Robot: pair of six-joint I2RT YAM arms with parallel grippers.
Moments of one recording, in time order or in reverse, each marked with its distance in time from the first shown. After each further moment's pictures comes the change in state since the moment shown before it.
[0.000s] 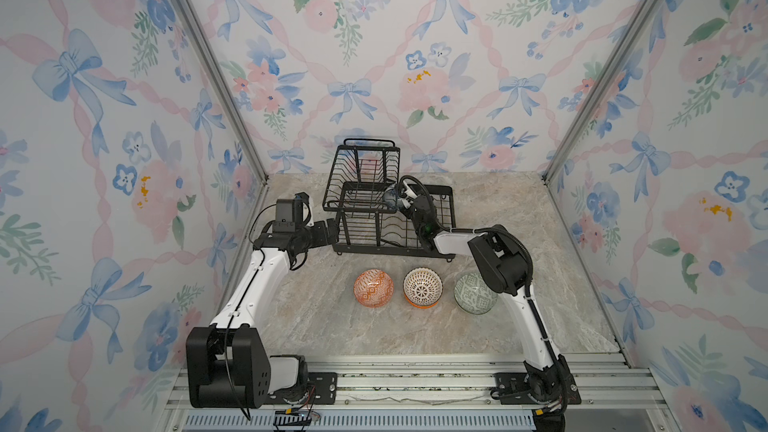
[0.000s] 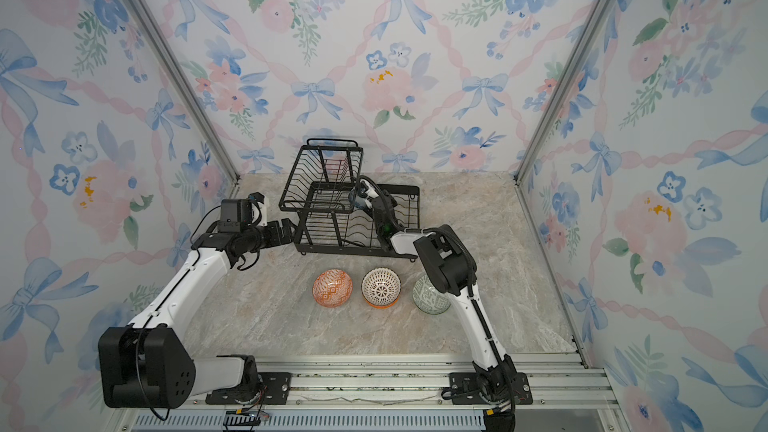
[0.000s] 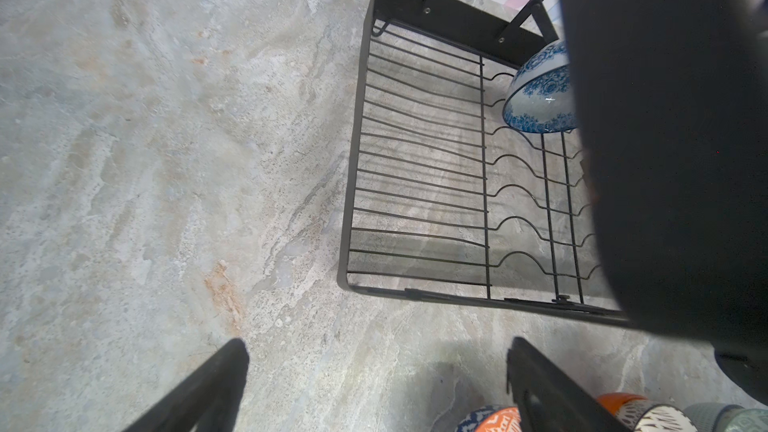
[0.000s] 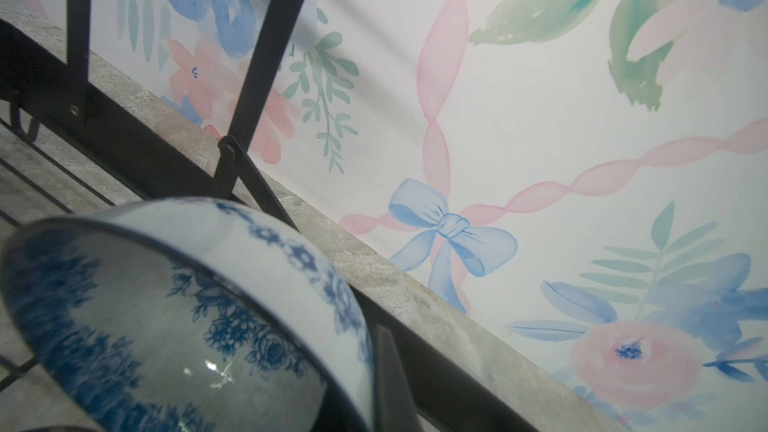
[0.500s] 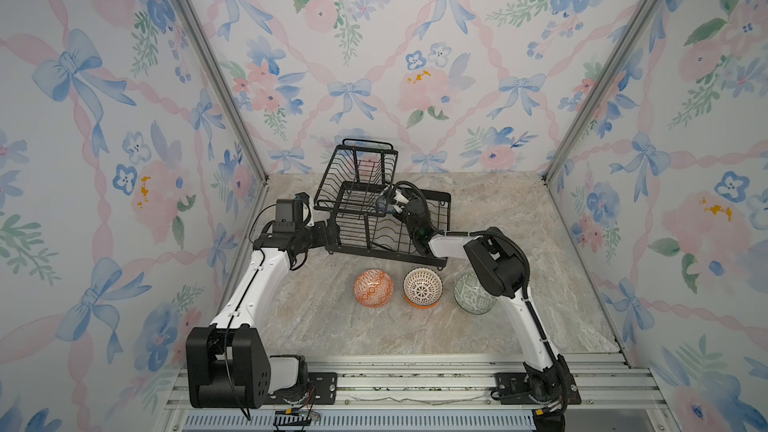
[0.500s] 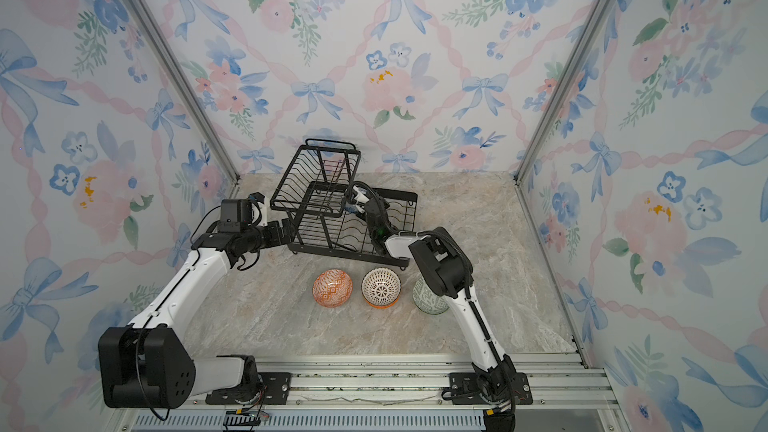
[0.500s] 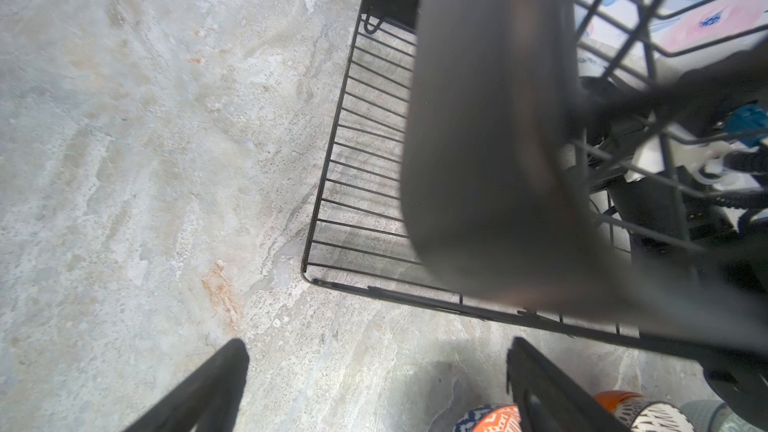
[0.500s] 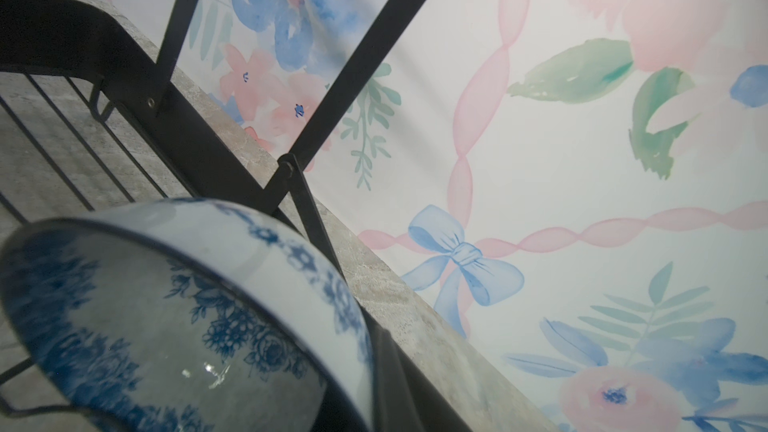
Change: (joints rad) left arm 0.000 0.000 0.000 0.000 0.003 0.000; right arm 0.039 0.000 0.002 -0.002 -0.003 -0.110
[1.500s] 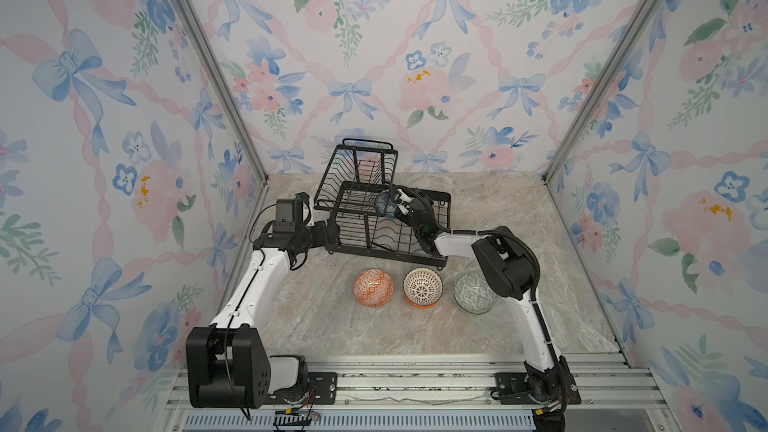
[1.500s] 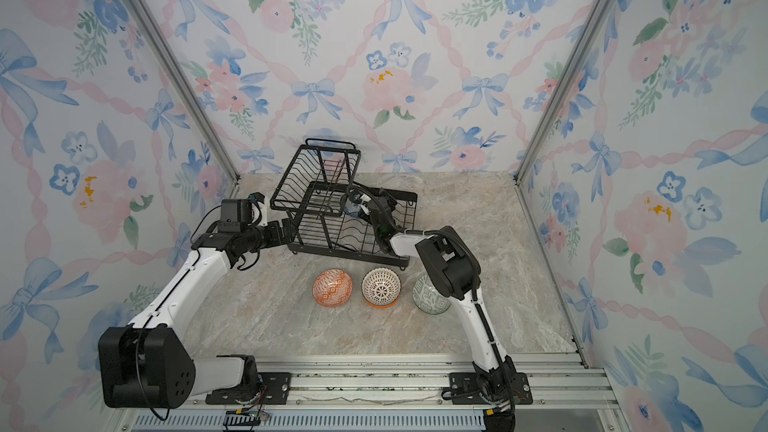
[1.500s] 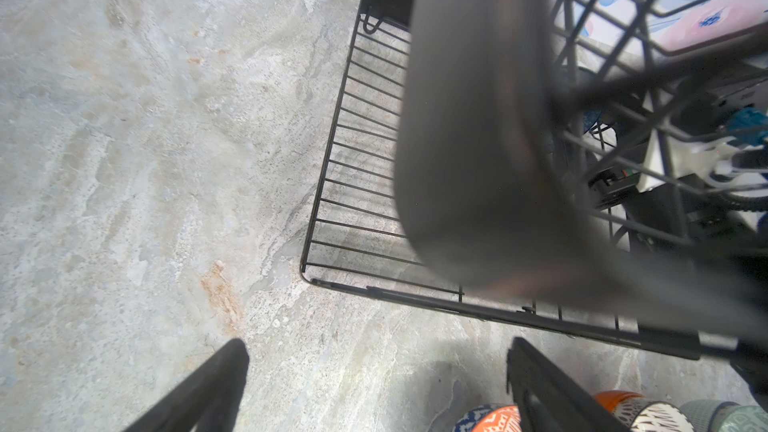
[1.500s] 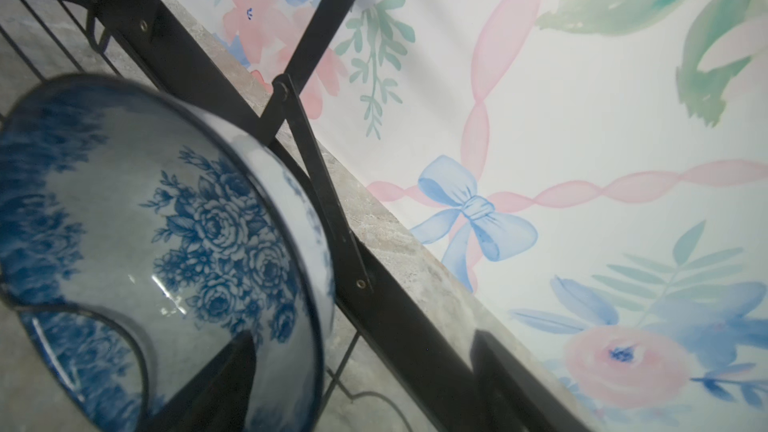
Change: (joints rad) left arm -0.003 0.000 0.000 0.001 0.000 0.000; right arm -0.031 -0.113 -0.079 -0.168 -0.011 0.090
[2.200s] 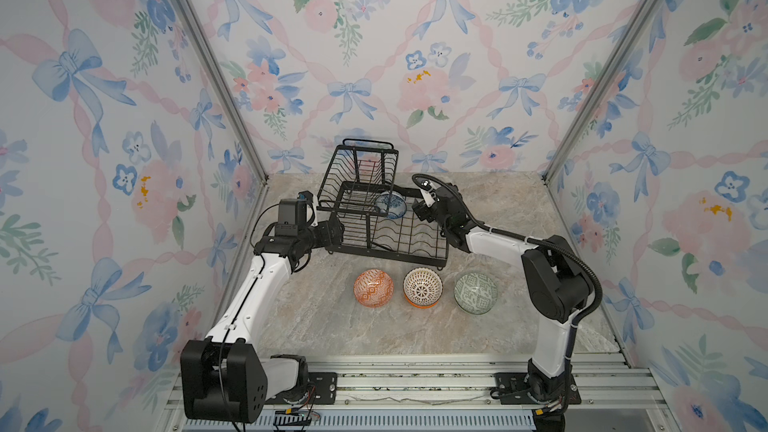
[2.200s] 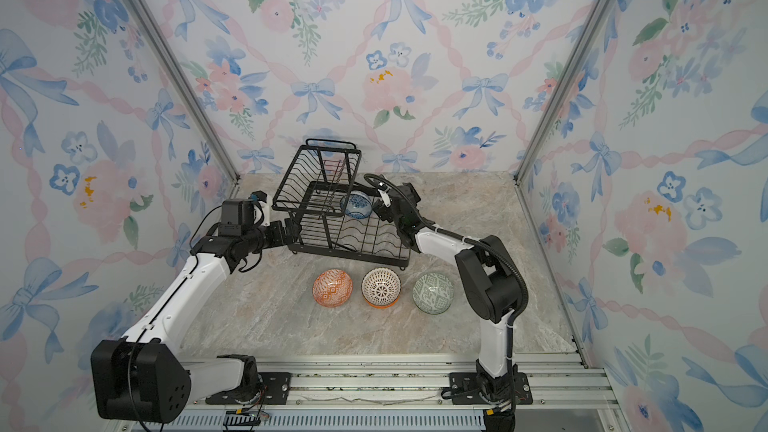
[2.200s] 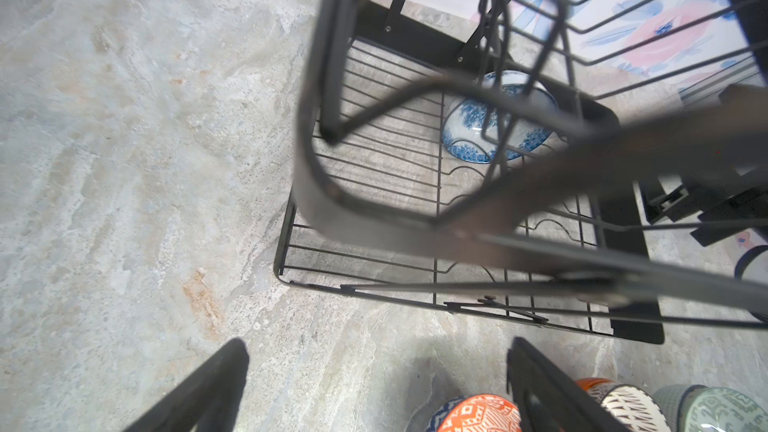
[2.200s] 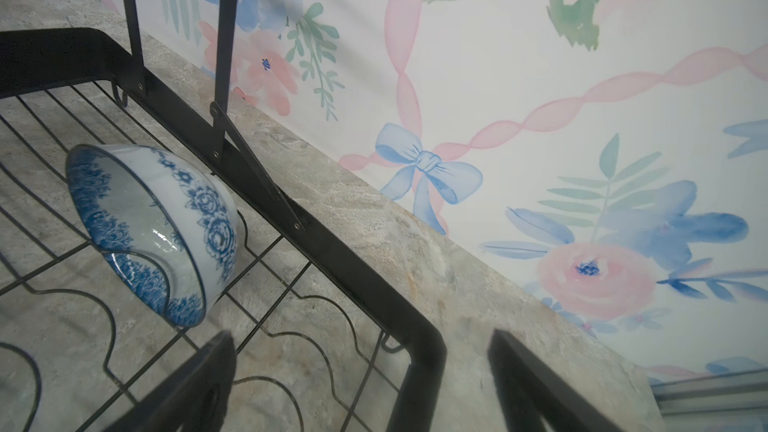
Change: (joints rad) left arm -0.048 -0.090 -0.021 0.006 -0.019 -0.018; right arm -0.072 -0.383 -0.202 -0.304 -0.097 0.232
